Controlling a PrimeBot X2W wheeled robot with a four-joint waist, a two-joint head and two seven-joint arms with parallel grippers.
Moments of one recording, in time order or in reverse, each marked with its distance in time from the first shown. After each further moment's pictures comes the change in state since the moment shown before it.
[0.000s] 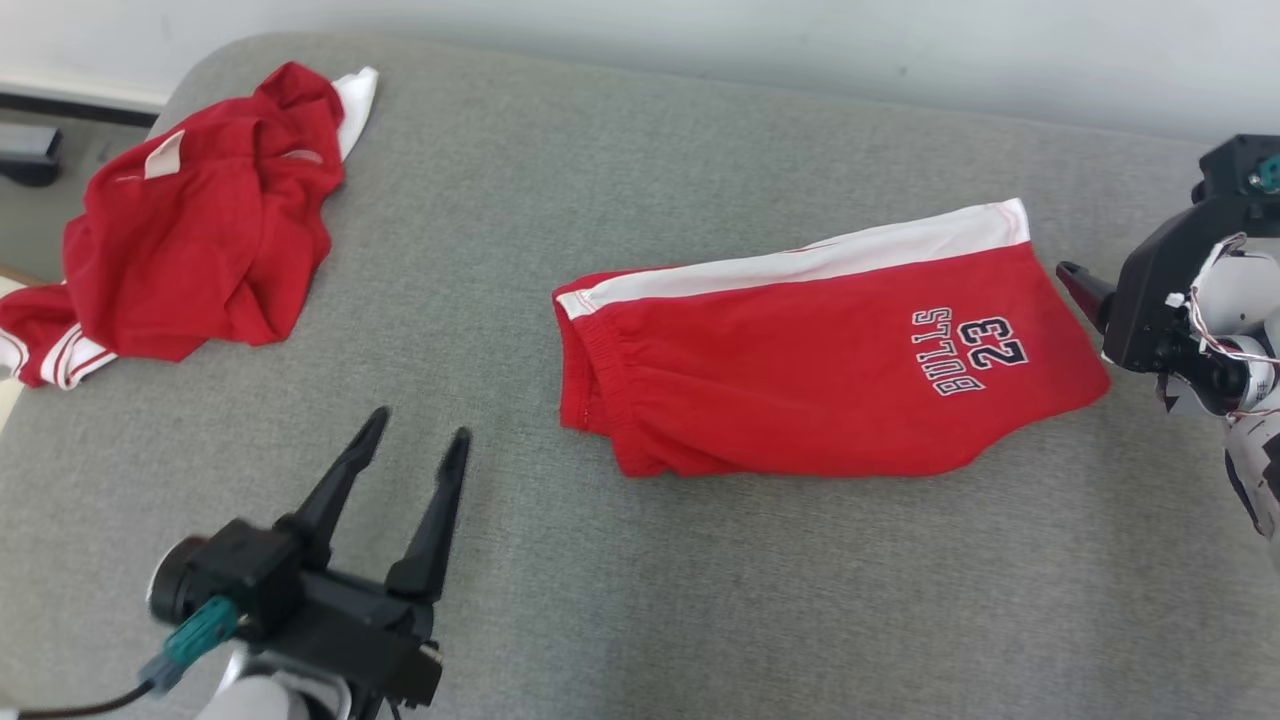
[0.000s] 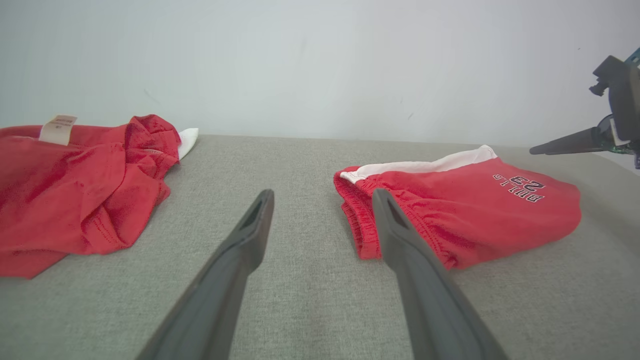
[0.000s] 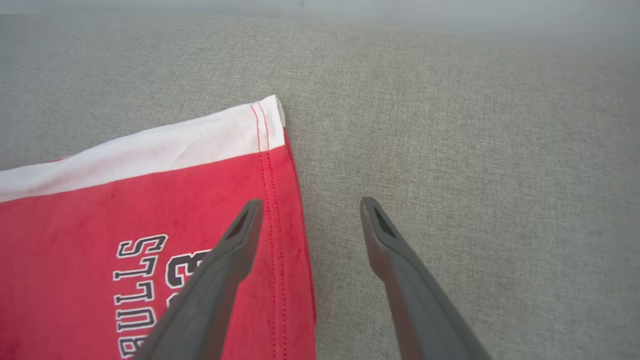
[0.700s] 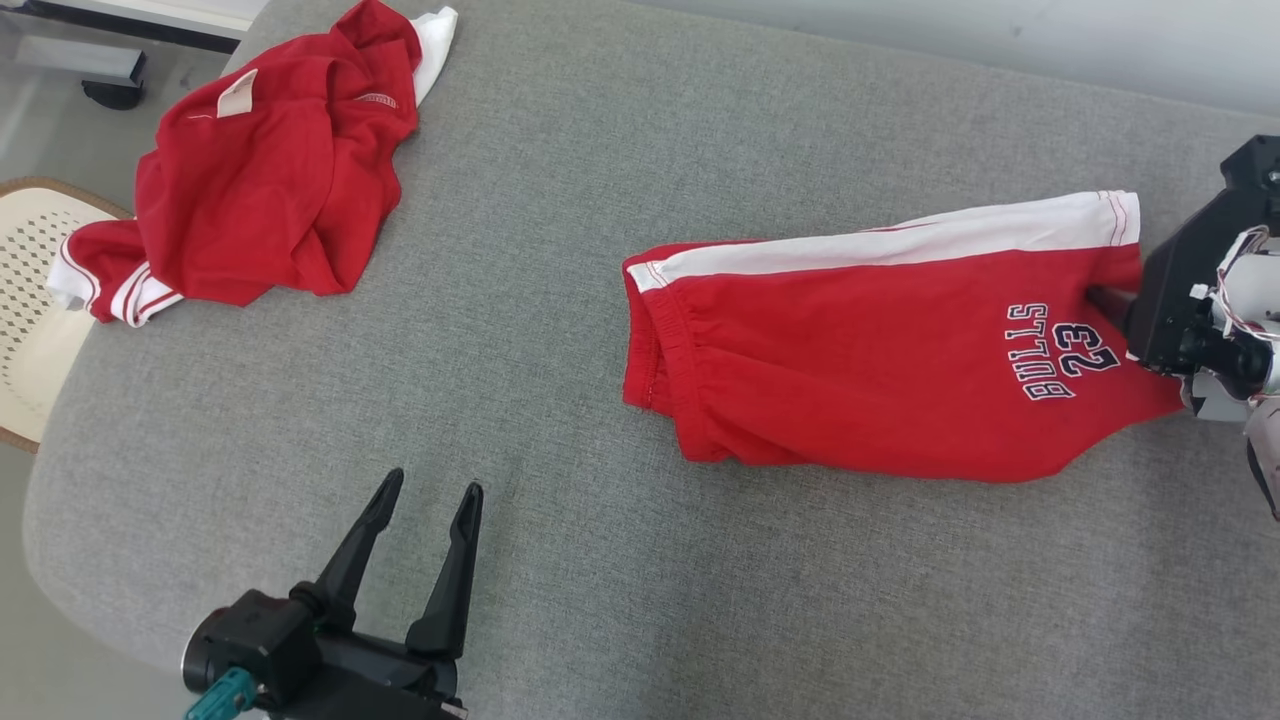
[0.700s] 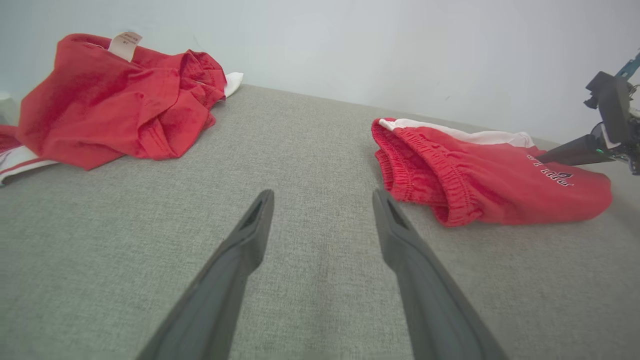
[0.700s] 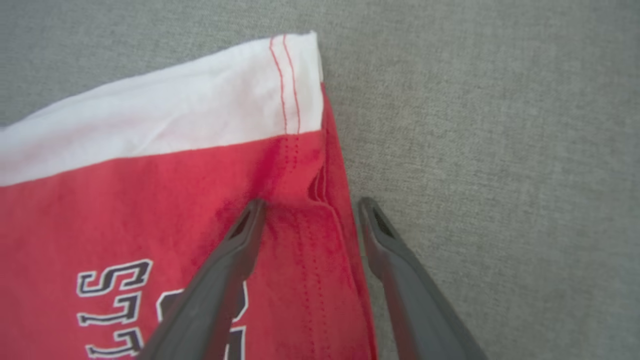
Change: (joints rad) left arm 0.196 -0.155 0.201 -0.035 0.114 -0.105 0.000; right arm -0.038 0.032 -0.048 0.110 -0.052 -0.005 0.147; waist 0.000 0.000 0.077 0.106
